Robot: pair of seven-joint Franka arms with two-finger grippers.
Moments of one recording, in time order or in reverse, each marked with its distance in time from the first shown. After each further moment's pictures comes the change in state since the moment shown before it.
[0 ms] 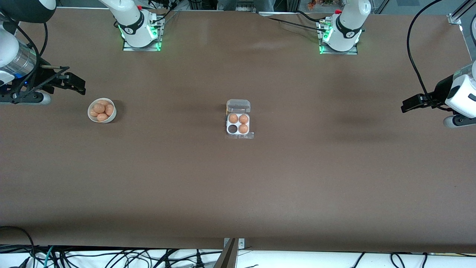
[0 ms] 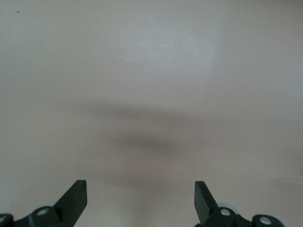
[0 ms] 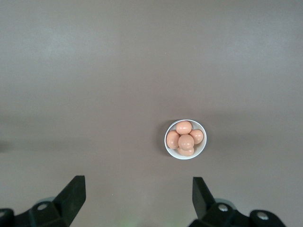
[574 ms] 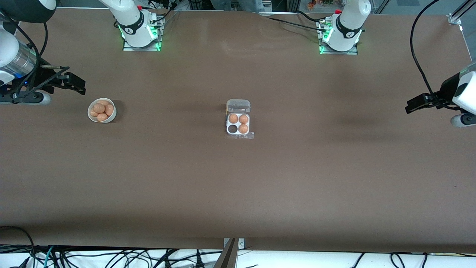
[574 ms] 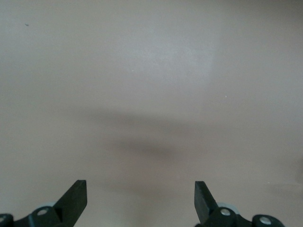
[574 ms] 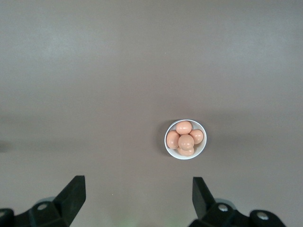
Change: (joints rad) left arm 0.009 0.001 0.000 0.044 0.000 0.004 0.000; right arm 0.000 0.000 0.000 0.000 0.000 0.000 0.000
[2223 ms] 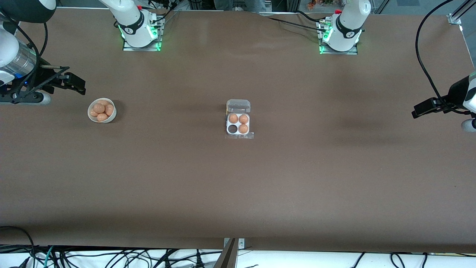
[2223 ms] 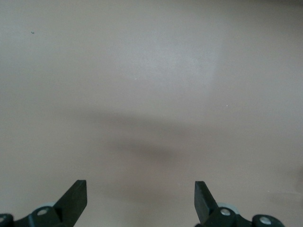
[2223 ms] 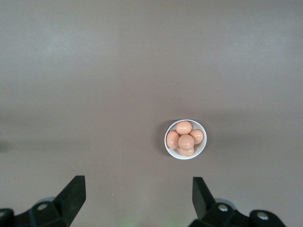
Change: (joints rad) left arm 0.012 0.036 0.000 0.046 0.000 0.001 0.000; right arm 0.000 0.000 0.000 0.000 0.000 0.000 0.000
